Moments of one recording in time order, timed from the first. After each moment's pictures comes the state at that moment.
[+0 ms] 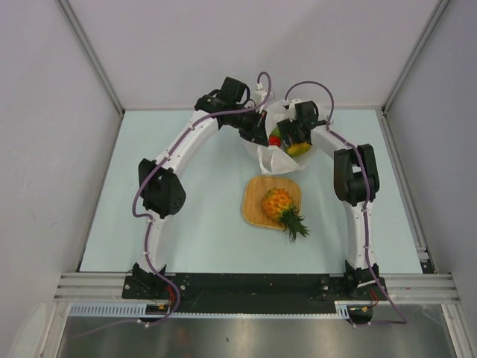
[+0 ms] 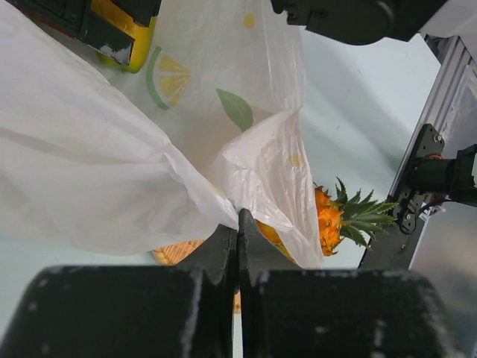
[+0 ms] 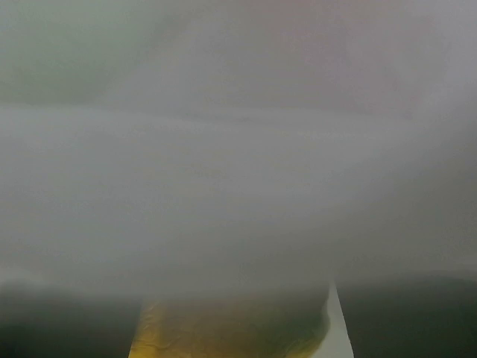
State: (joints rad) left arm -0.52 2.19 2.27 -0.93 0.68 0.03; right arm 0.25 2.28 1.82 -0.28 0.05 -0.17
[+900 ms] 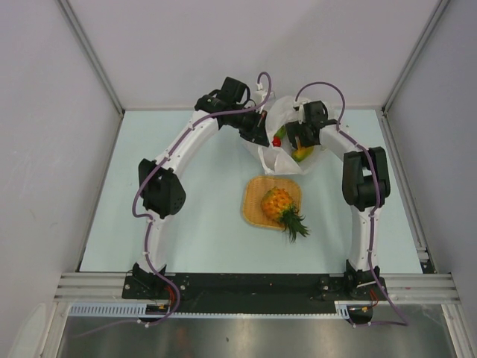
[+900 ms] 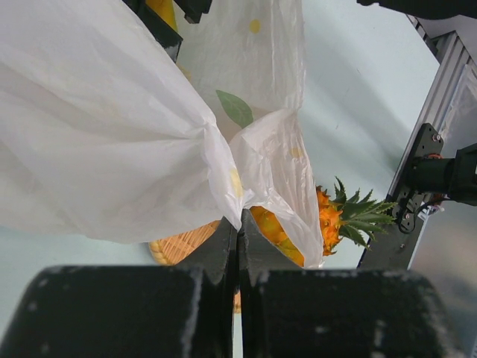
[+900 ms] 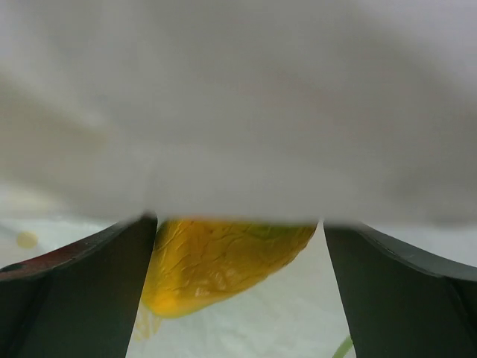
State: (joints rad) left arm -0.52 2.19 2.27 -0.93 0.68 0.03; right arm 0.22 2.18 1.73 -0.40 0.04 -0.11
